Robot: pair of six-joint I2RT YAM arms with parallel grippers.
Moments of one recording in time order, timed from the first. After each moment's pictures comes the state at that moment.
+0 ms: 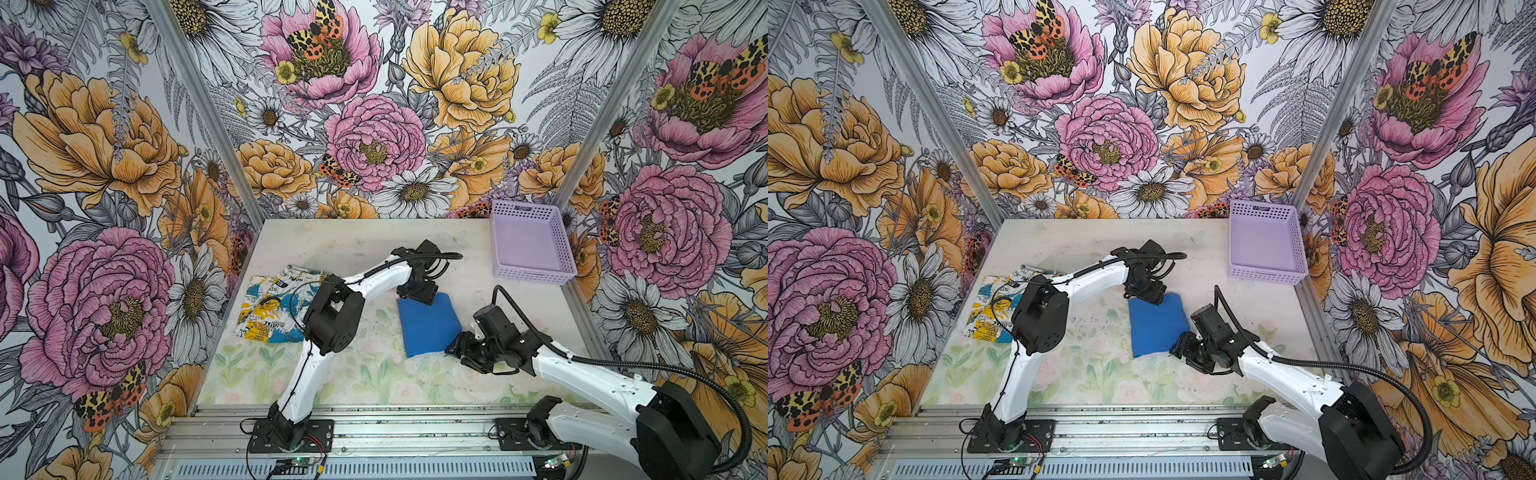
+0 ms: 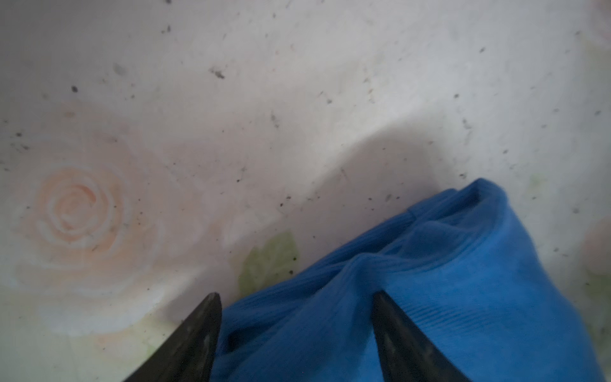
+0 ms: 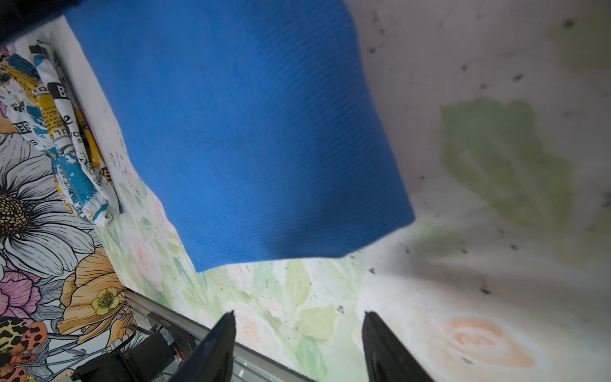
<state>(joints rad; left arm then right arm) -0.70 2.24 1.82 -0.86 0.06 -0.25 0.63 1.12 0.51 -0.41 -0.30 1.08</state>
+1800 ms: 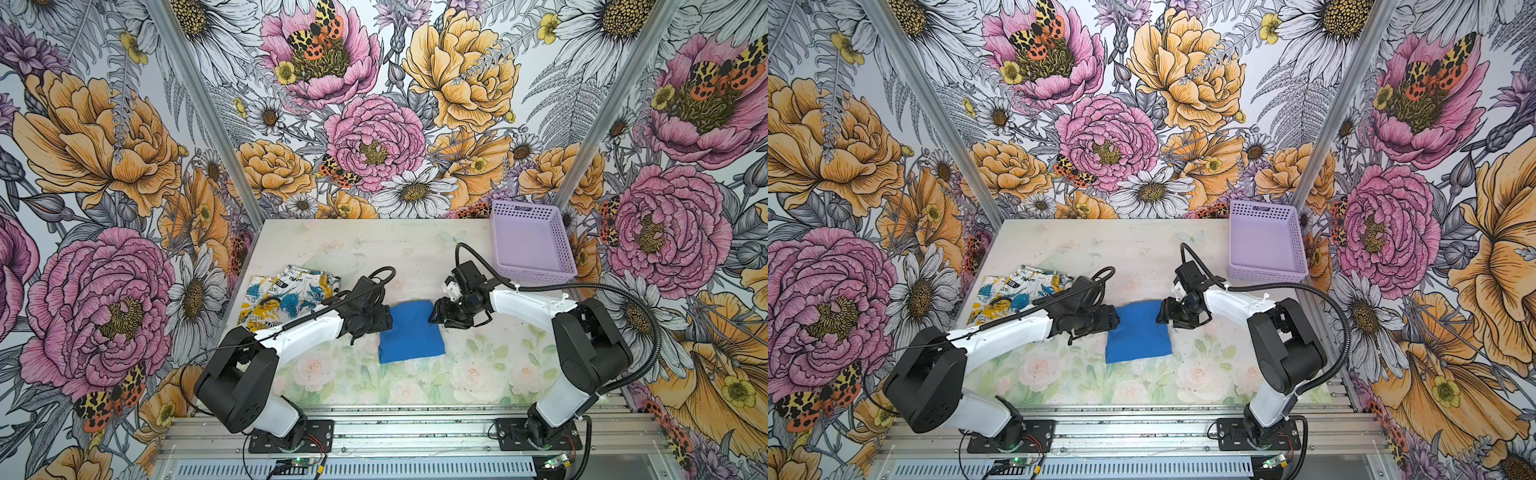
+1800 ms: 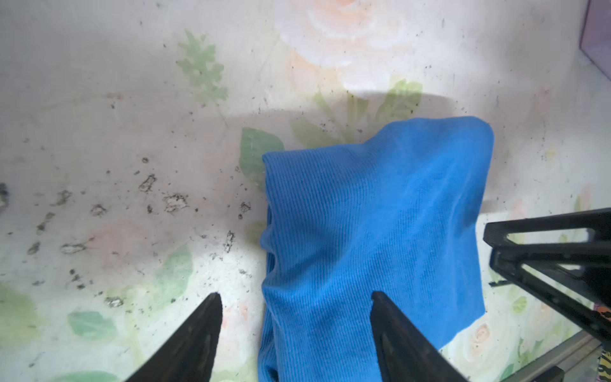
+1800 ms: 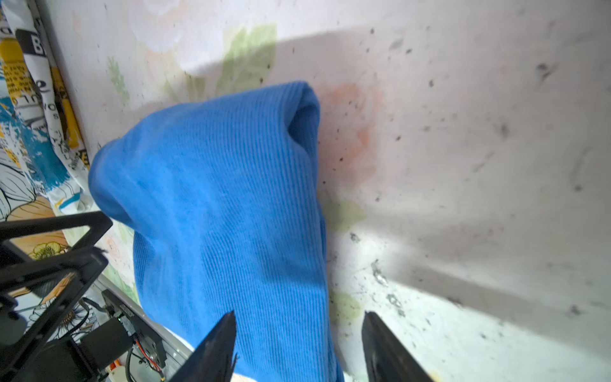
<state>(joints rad) -0.63 1.49 0.84 -0.41 0.08 -0.74 0.45 1.68 1.02 -0.60 -0.48 0.50</state>
